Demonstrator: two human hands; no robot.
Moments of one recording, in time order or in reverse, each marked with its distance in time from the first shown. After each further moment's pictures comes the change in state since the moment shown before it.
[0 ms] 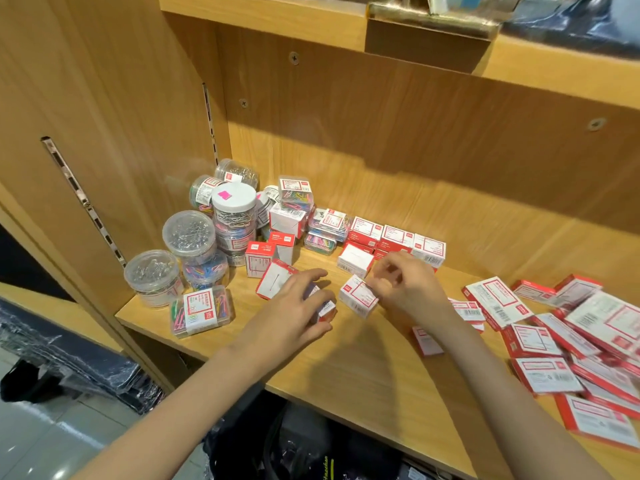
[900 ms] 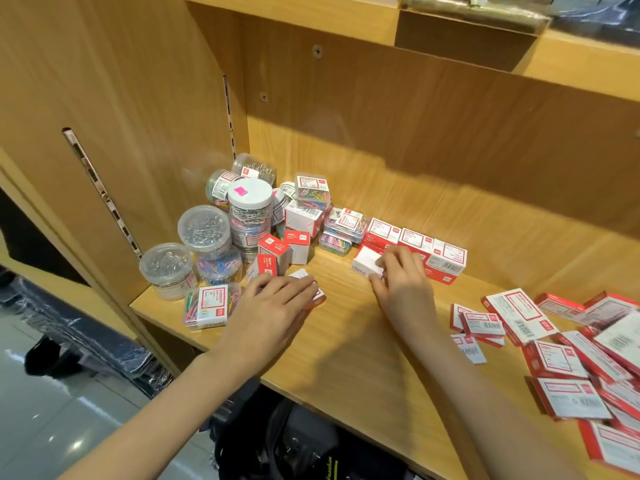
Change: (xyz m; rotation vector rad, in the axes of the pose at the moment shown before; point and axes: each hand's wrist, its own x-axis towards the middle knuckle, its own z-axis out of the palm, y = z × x) left_hand -0.020 -0.021 -0.007 0.263 0.172 -0.021; right_hand 0.012 0.004 0.045 -0.308 0.320 -0.150
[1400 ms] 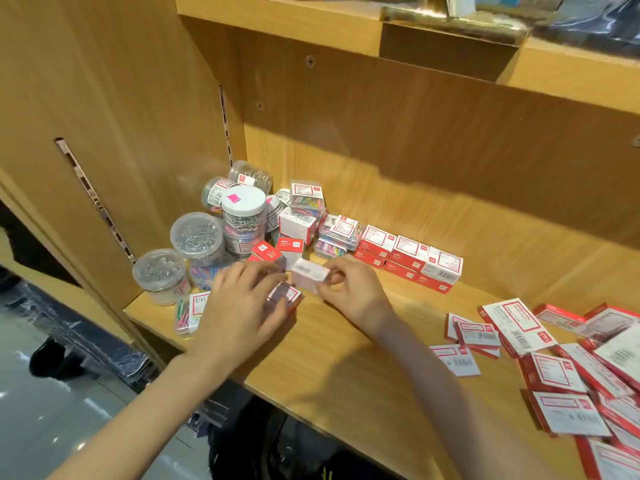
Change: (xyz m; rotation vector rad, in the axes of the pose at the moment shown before) left_hand 0.006 -0.007 -0.019 0.006 0.028 -0.267; right_hand 0.025 -0.042 0.004 0.514 -0.415 0.111
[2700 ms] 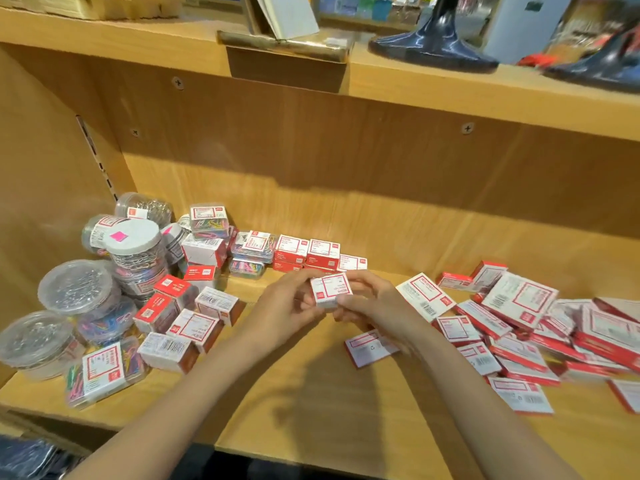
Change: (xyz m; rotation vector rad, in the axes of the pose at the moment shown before) left_hand 0.070 0.106 0.054 -0.781 -0.318 0.114; right_hand -0.075 0.039 -0.098 0.827 0.083 0.507
